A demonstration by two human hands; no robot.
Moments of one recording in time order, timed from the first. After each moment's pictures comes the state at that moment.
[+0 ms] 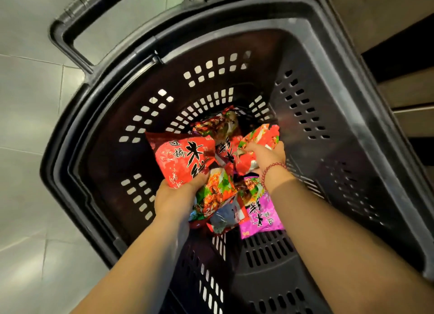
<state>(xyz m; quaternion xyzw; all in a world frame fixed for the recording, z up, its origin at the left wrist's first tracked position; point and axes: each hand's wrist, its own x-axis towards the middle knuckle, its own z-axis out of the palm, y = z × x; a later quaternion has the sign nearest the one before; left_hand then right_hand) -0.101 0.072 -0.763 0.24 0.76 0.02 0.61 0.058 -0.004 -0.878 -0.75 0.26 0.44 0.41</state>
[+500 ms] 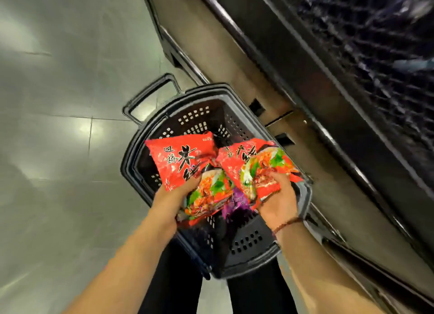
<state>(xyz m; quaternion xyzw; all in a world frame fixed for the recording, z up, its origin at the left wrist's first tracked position) -0.106 0.059 -0.536 0.30 0.62 -0.03 0.72 0.034 -0.097 -0.574 -0.46 0.32 0.43 0.71</state>
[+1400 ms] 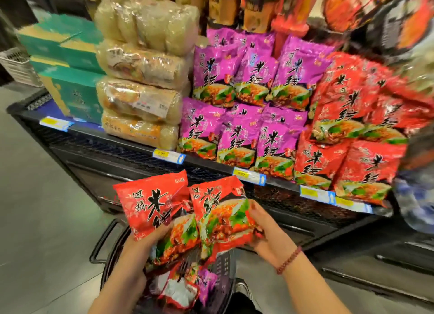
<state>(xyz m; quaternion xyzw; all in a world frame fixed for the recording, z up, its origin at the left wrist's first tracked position) -0.095 0.027 -0.233 0.51 0.33 -0.07 0.79 -0.019 -0.218 -0.216 -0.49 0.08 0.33 0.80</state>
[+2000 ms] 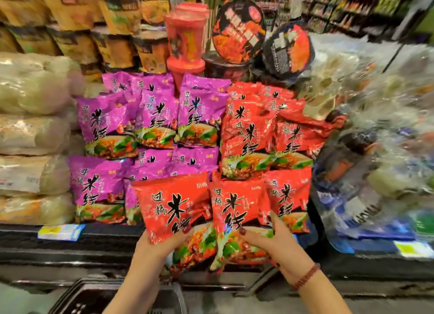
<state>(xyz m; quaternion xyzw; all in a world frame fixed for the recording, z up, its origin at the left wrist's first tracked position) 0.055 -0.172 -0.173 0.59 0.14 -0.09 0.79 0.059 -0.418 -0.180 -0.70 0.12 0.10 0.69</state>
